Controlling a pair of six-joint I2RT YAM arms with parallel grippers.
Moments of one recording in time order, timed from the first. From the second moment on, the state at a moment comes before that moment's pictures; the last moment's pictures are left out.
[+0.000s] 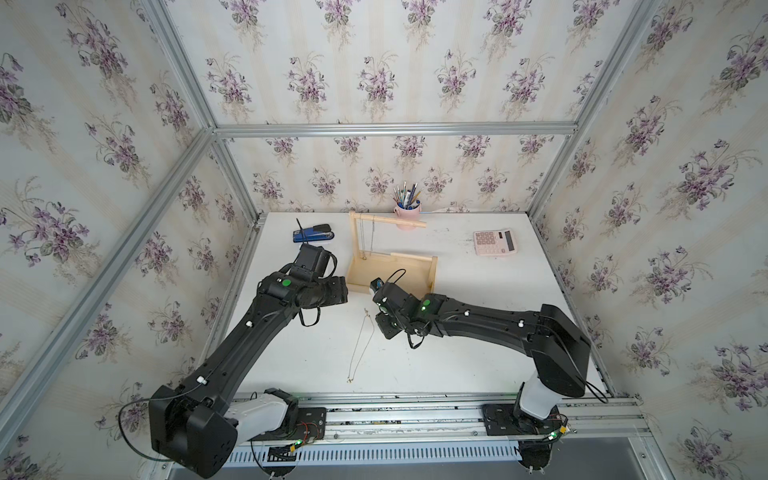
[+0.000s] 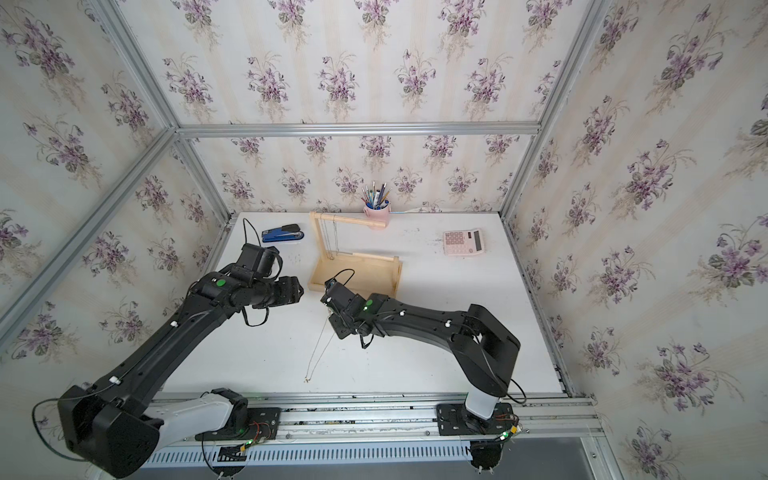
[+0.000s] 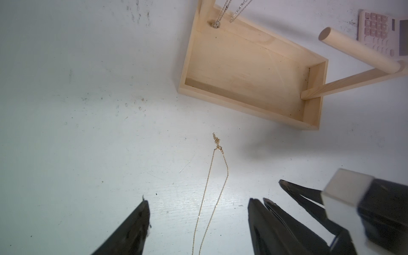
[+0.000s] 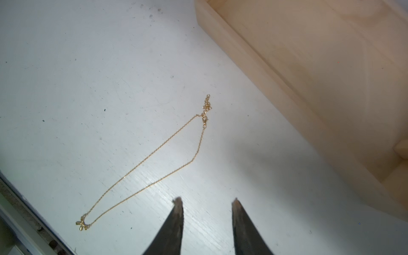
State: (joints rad) left arm -0.35 1.19 1.09 -0.90 0.02 -0.49; right arm 1.06 1.75 1.22 -0.49 0.14 0.35
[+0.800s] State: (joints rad) left arm -0.33 1.12 1.06 -0.87 0.01 -0.51; right arm 1.06 2.07 1.45 -0.50 0.18 0.23
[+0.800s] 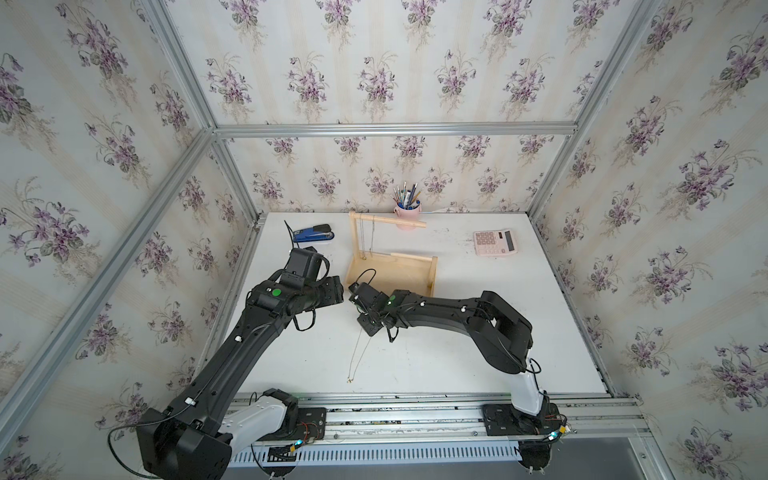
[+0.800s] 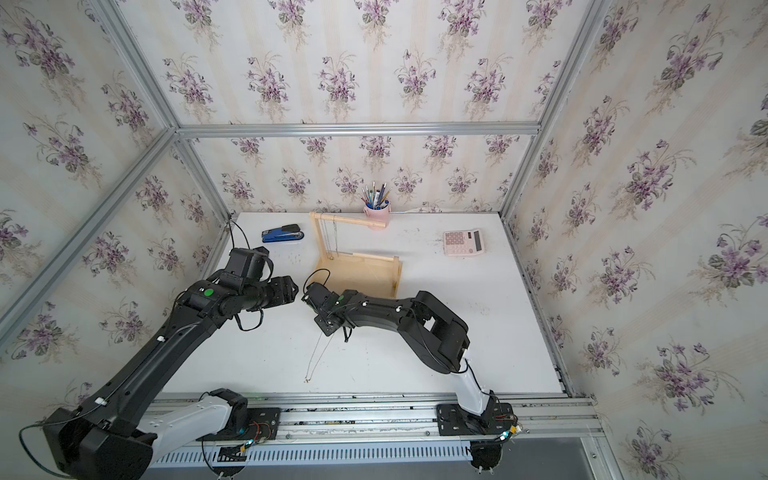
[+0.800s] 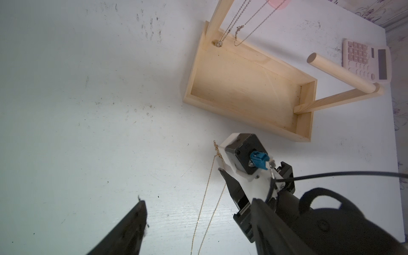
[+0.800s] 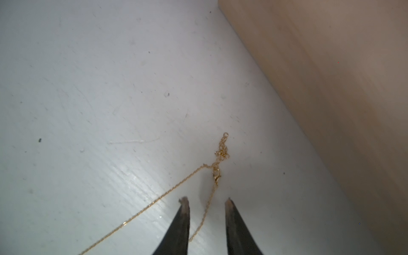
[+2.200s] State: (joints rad) left arm -0.32 1.11 1.05 -0.87 0.01 -0.53; right arm 1.04 2.15 1.50 -0.45 0.17 0.19
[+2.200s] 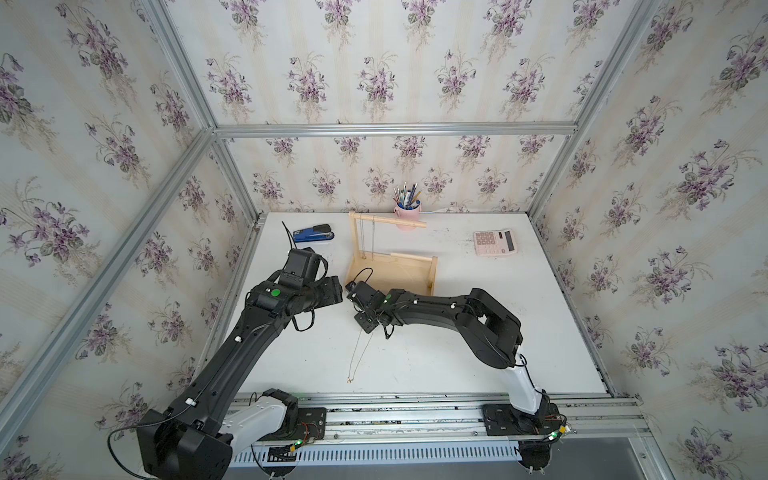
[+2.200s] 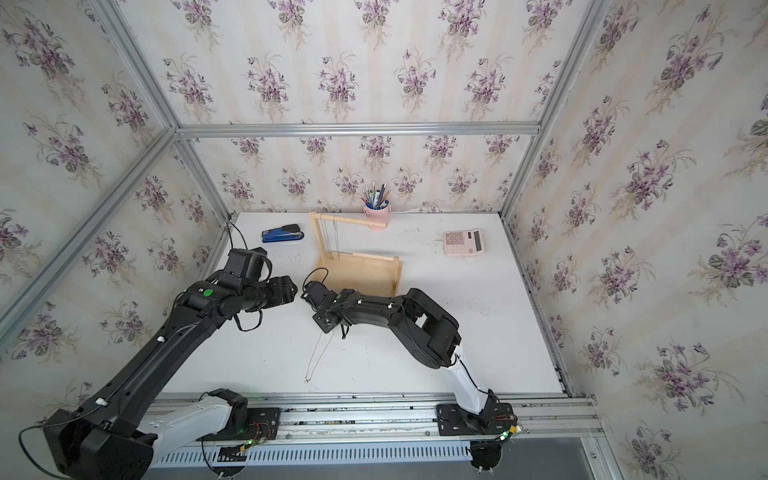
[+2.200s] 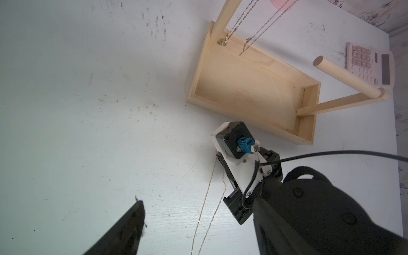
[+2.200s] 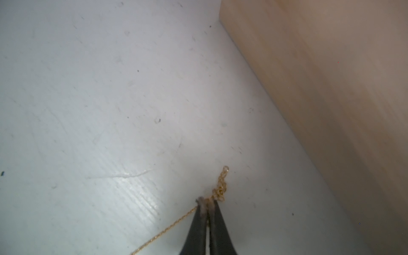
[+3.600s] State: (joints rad) left arm -0.30 0.93 0.85 -0.51 0.37 -0.51; right arm 1.03 1.66 1.68 -0.74 0.08 0.17
